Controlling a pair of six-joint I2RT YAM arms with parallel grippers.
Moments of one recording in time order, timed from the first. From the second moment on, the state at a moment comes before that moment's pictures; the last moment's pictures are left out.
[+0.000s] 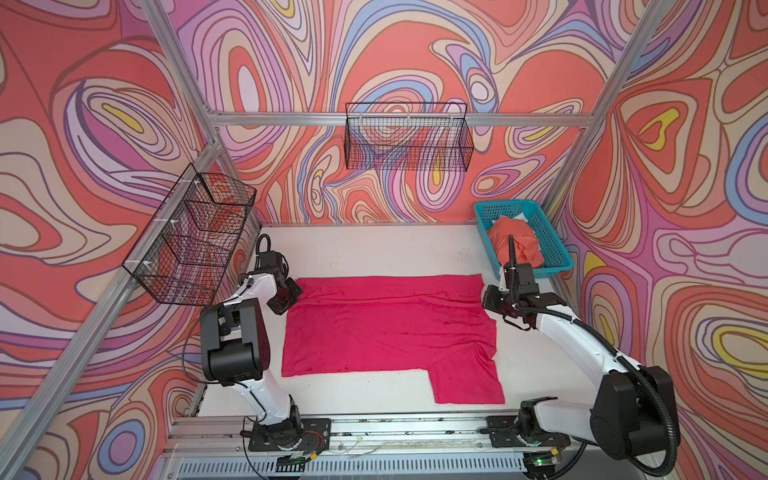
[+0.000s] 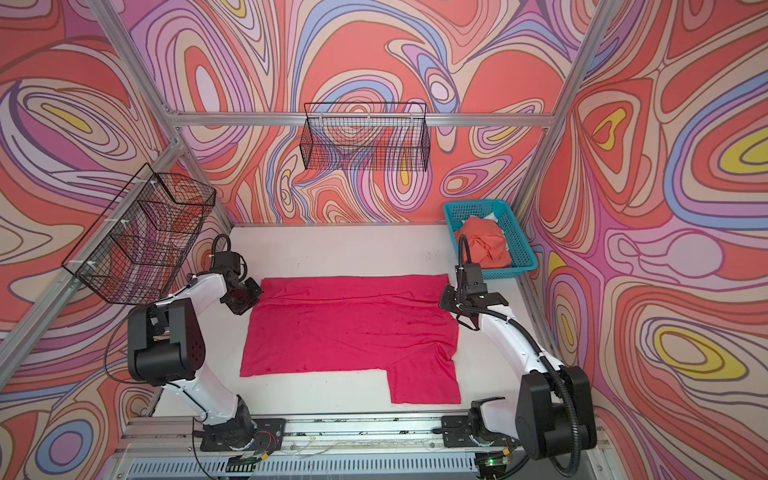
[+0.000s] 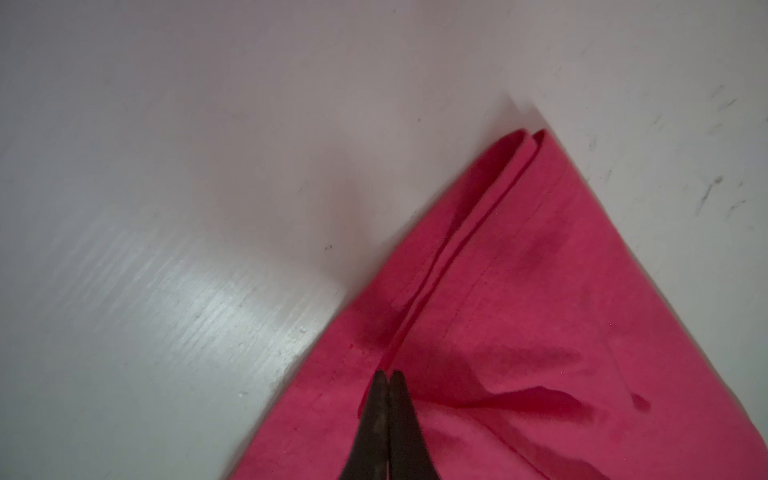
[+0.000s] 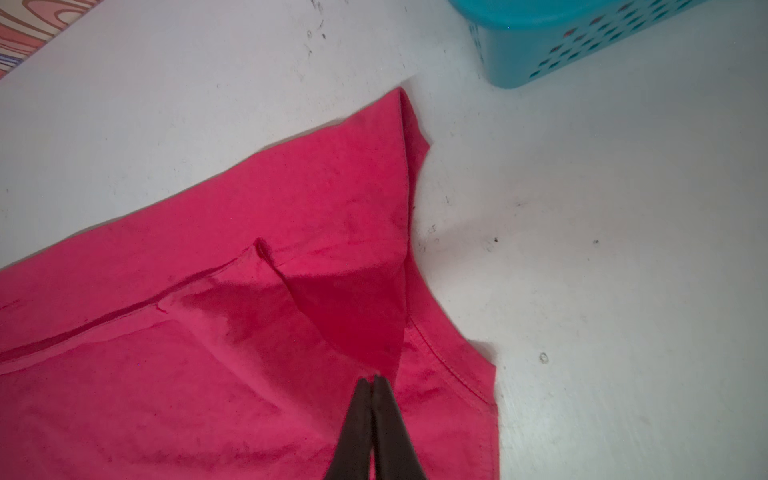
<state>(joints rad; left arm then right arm) 0.20 1.74 1.10 -0.59 0.06 -0.62 0.12 1.28 0.82 -0.48 -0.04 0.47</state>
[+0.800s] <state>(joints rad) 0.20 1.74 1.10 -0.63 0.06 -0.61 0.13 1.29 0.68 -0.50 -0.08 0.51</state>
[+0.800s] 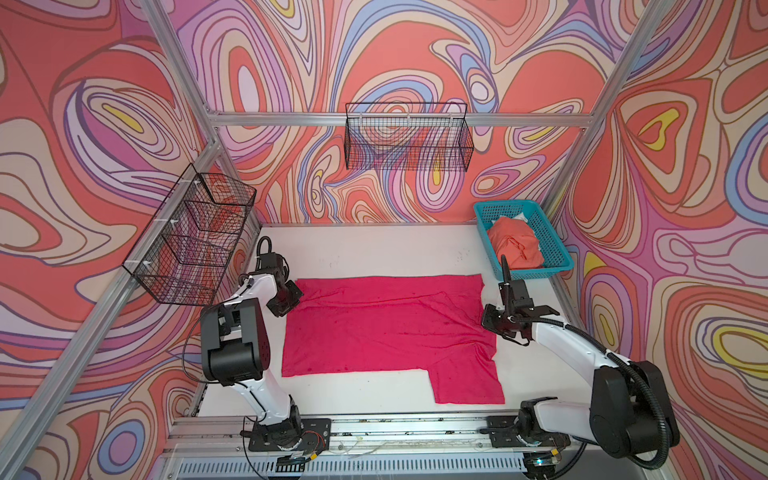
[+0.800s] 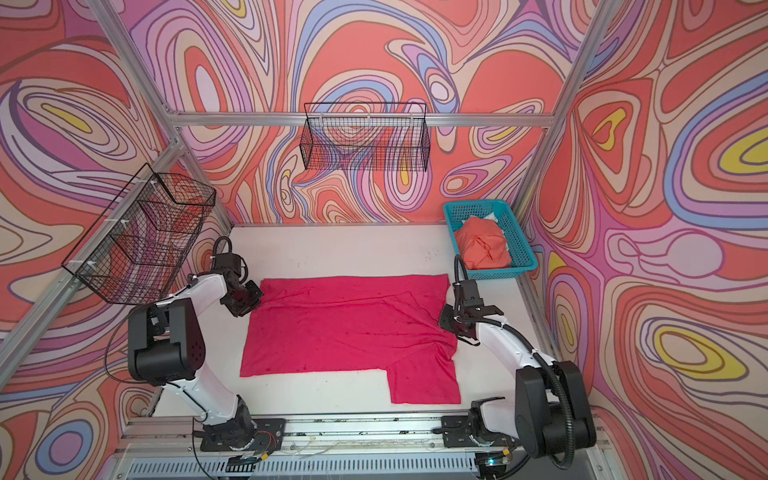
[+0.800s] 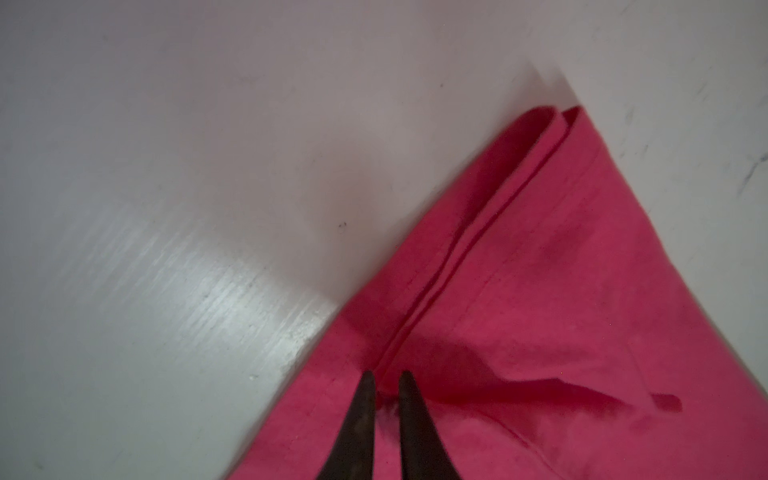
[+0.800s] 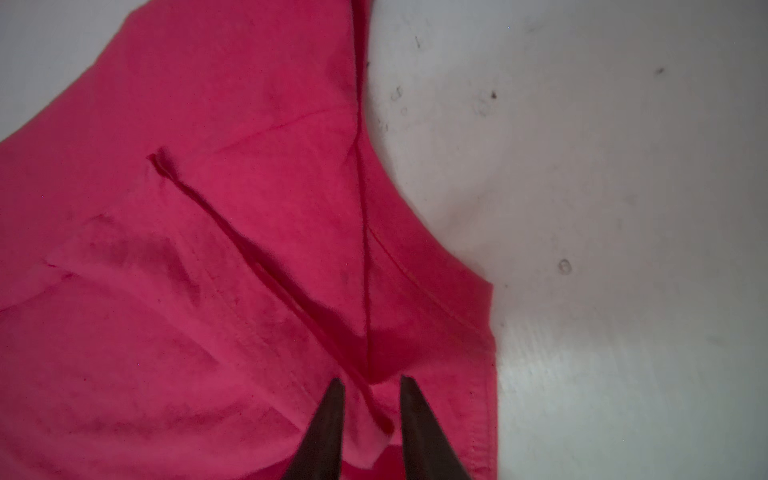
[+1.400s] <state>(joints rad) 0.08 1.70 1.16 -0.63 0.09 -0.61 0.27 1.53 0.91 -0.40 -0.10 0.47</state>
